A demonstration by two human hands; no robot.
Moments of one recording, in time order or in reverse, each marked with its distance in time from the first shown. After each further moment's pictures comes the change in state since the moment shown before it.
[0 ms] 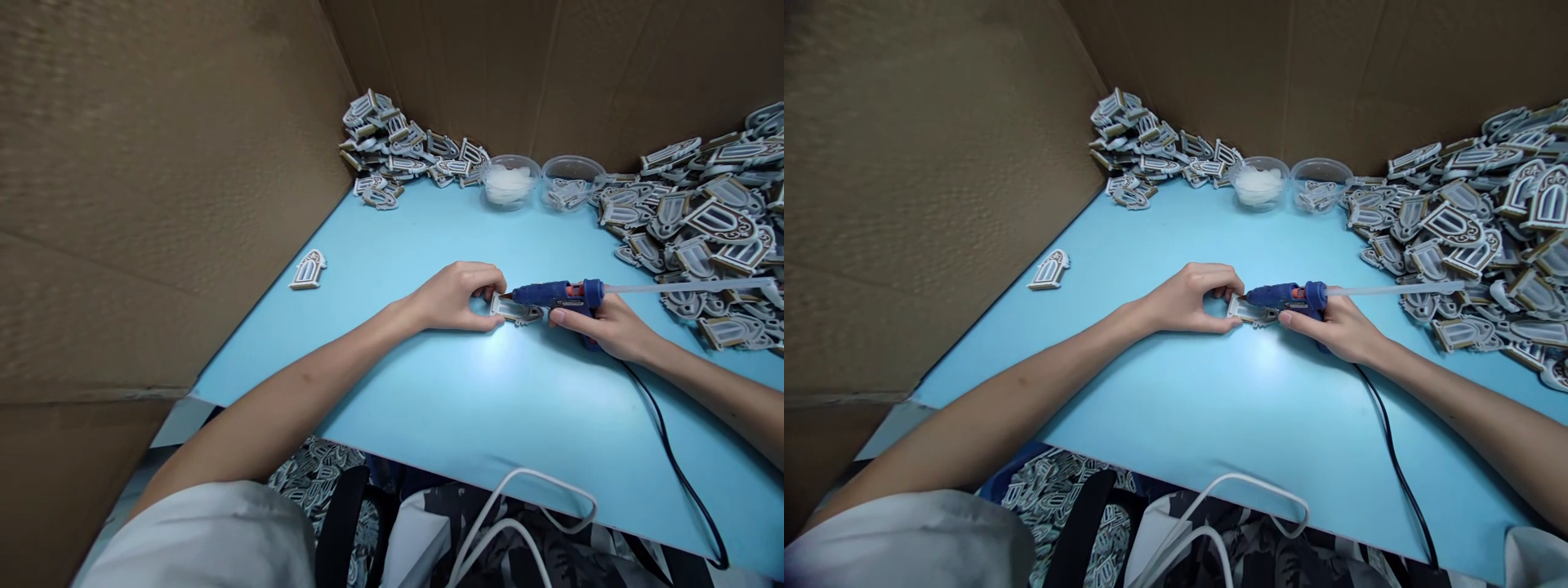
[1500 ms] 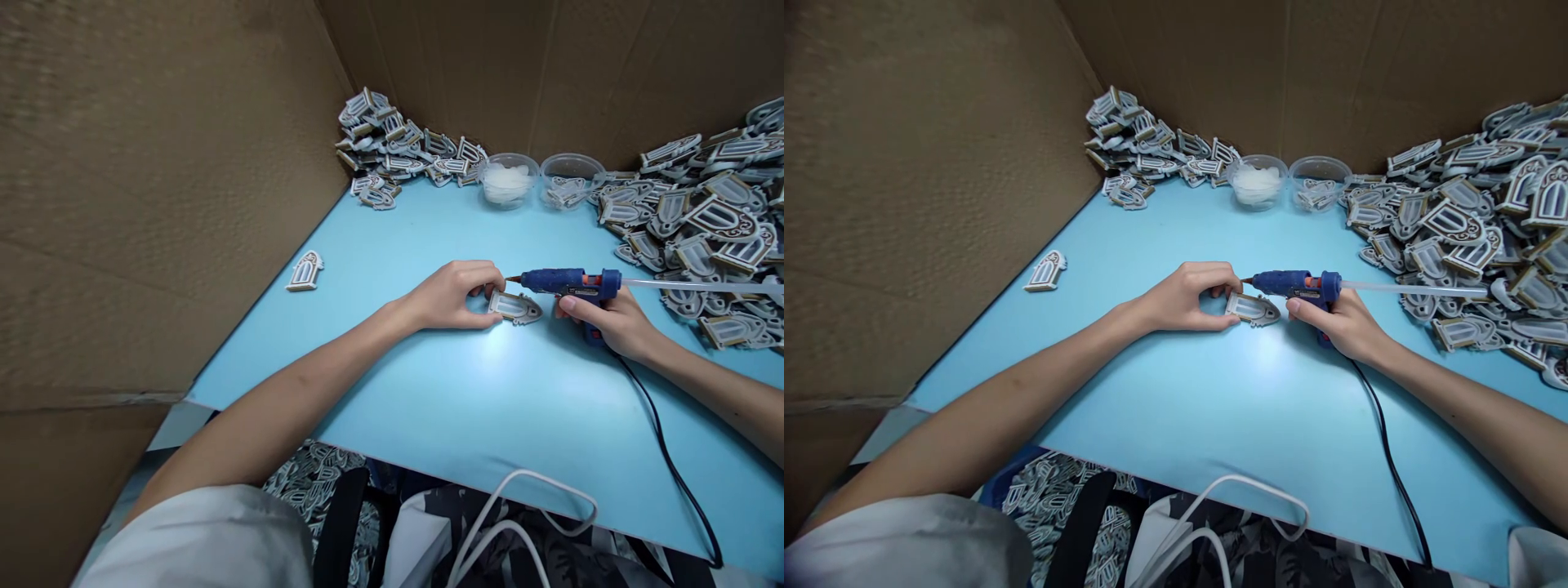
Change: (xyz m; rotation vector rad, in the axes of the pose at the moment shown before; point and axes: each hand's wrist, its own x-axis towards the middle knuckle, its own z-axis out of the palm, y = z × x) left_hand 0.000 0.000 -0.003 -0.003 -0.014 -0.026; right_hand -0.003 0.014 -0.001 0.044 0.139 0.071
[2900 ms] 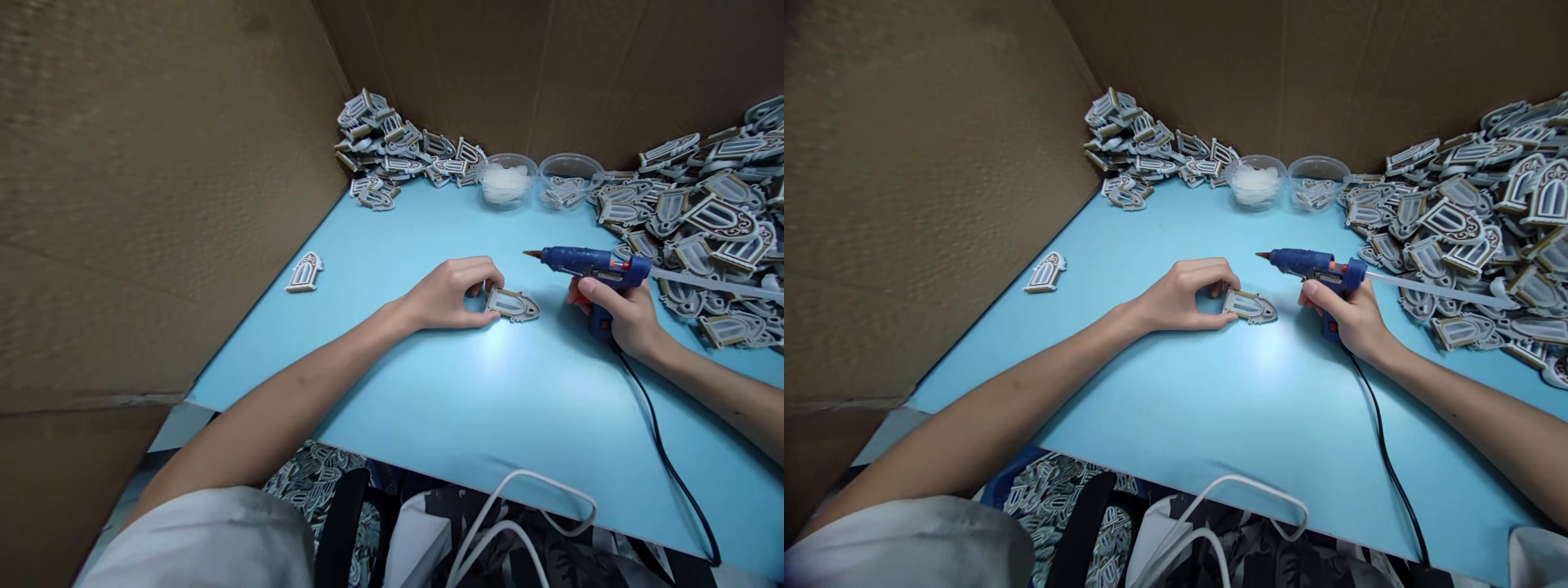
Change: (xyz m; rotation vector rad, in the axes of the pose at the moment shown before) left_hand -0.001 -0.001 0.000 0.040 0.079 0.081; right_hand 0.004 0.001 0.002 0.263 0.227 -0.059
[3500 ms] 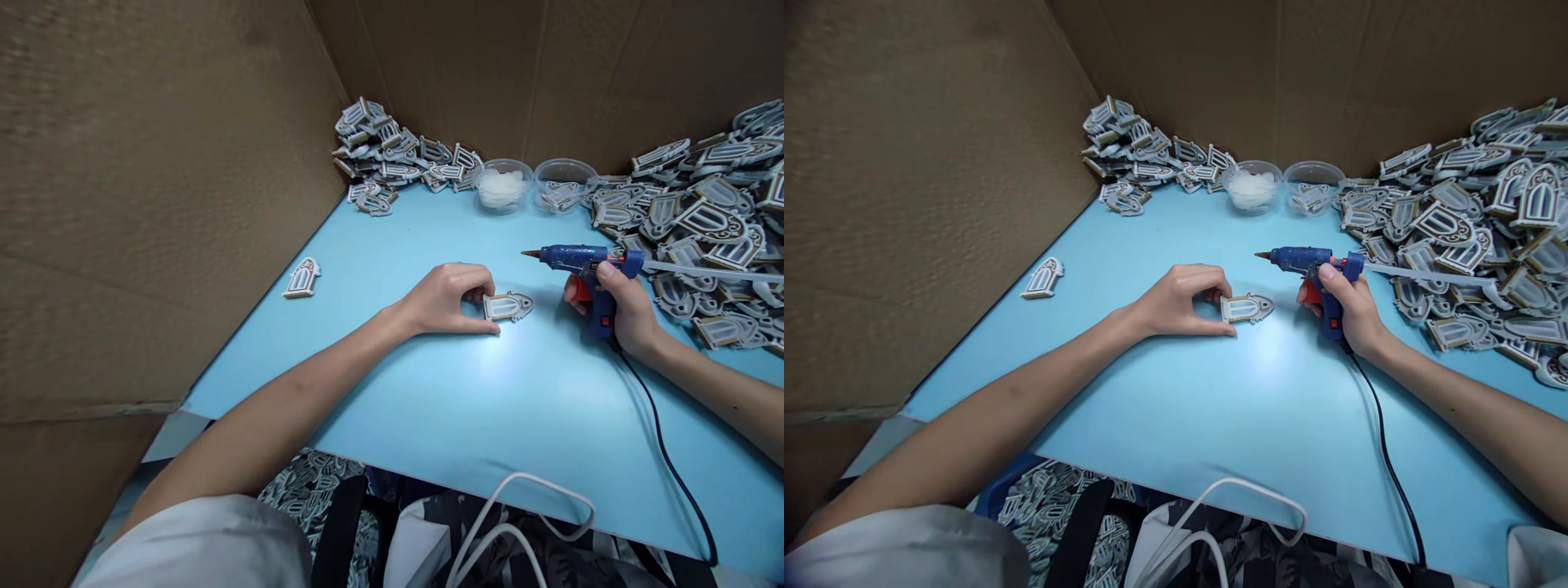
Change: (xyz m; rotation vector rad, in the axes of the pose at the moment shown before) left_hand -0.002 -0.003 0.000 0.008 -0.020 -0.026; right_hand 0.004 -0.008 0.005 0.208 0.004 0.041
